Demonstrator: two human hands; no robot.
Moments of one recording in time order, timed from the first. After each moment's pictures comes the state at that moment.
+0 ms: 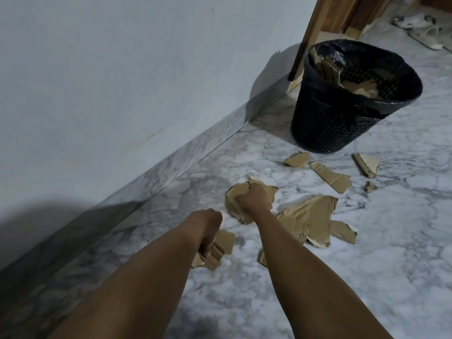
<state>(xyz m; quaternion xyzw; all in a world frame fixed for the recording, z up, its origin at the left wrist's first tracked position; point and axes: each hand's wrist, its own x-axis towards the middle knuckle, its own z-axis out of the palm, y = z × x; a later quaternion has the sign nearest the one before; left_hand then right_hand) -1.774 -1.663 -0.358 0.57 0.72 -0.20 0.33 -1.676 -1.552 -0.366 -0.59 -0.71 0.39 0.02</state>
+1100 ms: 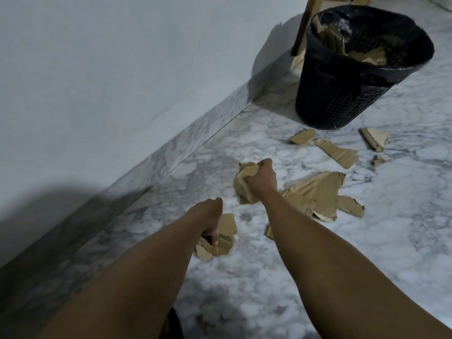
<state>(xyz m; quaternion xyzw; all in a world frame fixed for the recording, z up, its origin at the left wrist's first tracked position) -1.761 -1.697 -0.358 0.50 0.76 -0.19 0.37 -1.659 -1.561 -0.366 -0.59 -0.68 0.41 0.10</state>
